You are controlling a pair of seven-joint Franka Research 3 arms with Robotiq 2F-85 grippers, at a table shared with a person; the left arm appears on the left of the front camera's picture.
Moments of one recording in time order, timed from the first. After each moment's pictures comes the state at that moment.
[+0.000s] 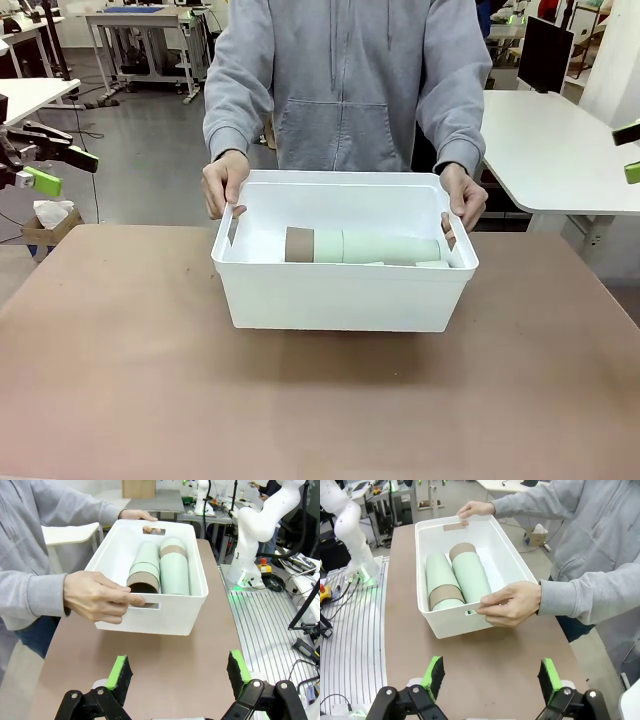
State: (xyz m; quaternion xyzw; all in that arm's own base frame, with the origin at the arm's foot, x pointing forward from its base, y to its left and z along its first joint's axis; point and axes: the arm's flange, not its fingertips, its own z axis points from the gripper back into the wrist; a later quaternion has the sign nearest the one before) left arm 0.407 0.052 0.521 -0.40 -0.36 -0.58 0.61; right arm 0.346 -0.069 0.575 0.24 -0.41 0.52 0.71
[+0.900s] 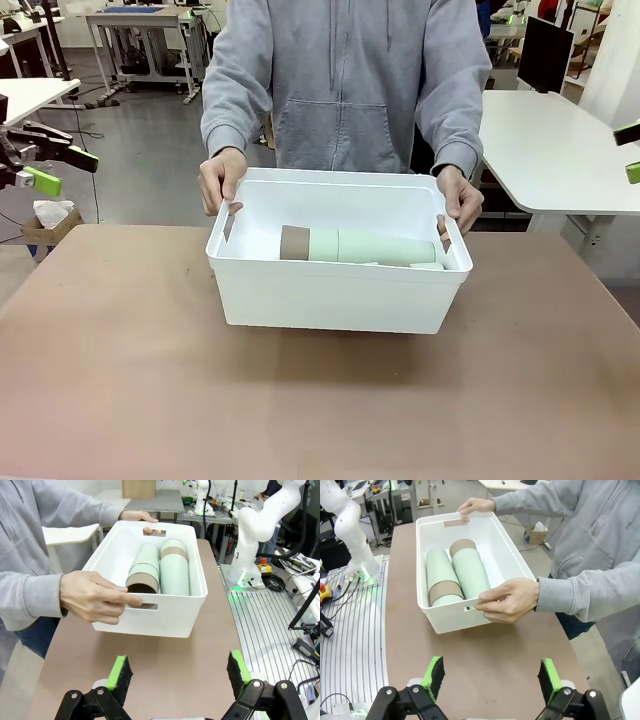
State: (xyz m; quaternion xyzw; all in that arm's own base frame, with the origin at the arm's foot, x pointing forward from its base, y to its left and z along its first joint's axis) left arm 0.407 0.052 0.521 -0.40 -0.36 -0.58 0.61; right arm 0.346 -0.071 0.575 0.24 -0.41 0.52 0.71
